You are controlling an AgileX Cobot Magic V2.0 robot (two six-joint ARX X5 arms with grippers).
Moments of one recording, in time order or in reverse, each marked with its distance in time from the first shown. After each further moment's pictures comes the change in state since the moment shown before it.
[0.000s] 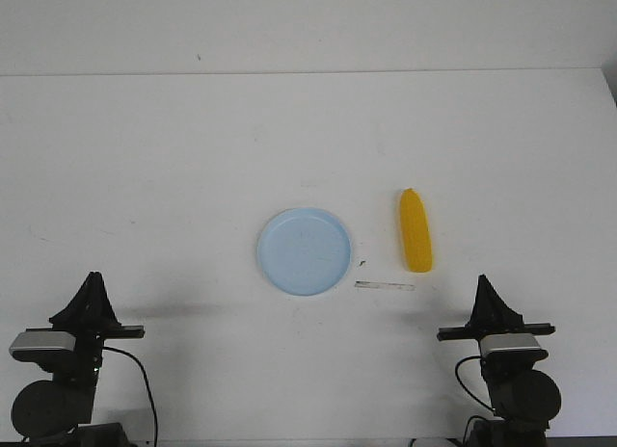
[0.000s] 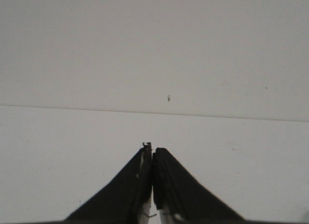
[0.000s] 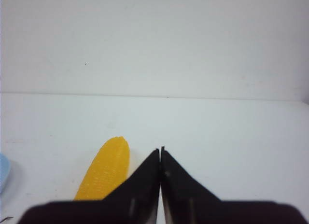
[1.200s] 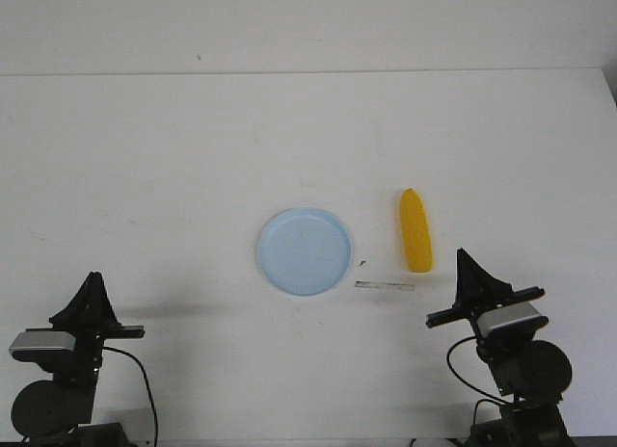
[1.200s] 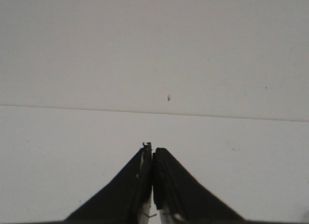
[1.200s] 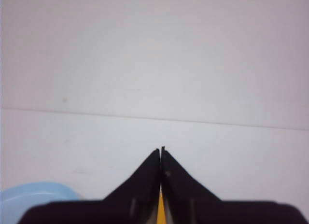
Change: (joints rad) left arm 0.000 0.000 0.000 -0.001 0.000 0.000; right arm 0.180 0.383 0.277 0.105 -0.053 0.034
